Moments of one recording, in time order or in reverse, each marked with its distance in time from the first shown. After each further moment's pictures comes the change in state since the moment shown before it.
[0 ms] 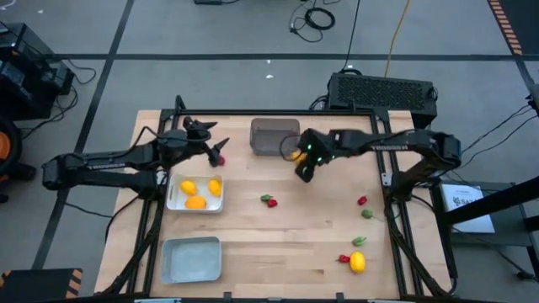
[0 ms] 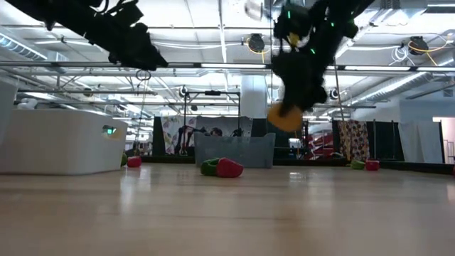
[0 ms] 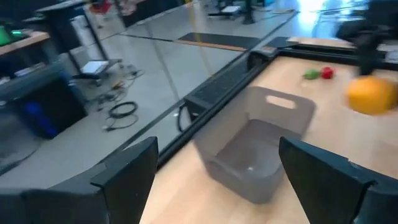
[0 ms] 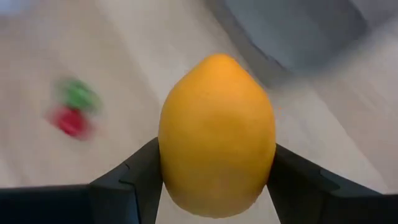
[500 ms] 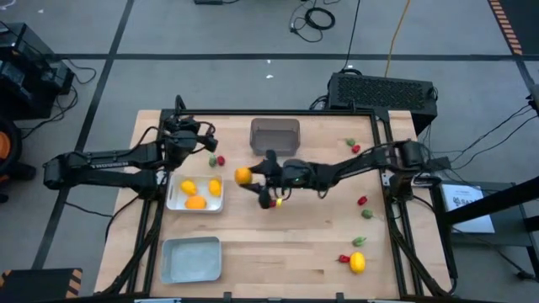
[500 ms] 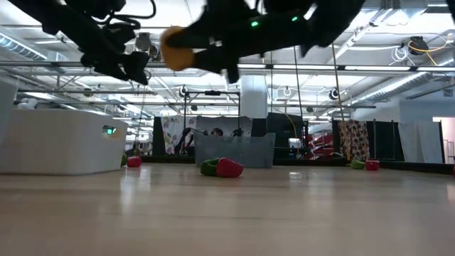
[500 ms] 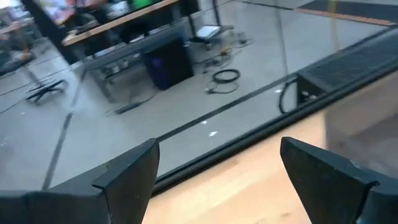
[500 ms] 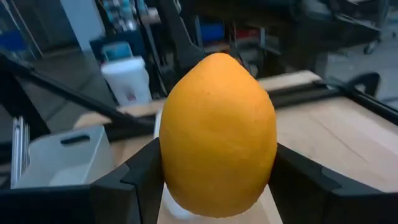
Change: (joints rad) left arm 0.023 0.042 0.000 -0.158 -0.462 -0.186; right arm 0.257 0.362 0.041 1.221 0.101 -0.182
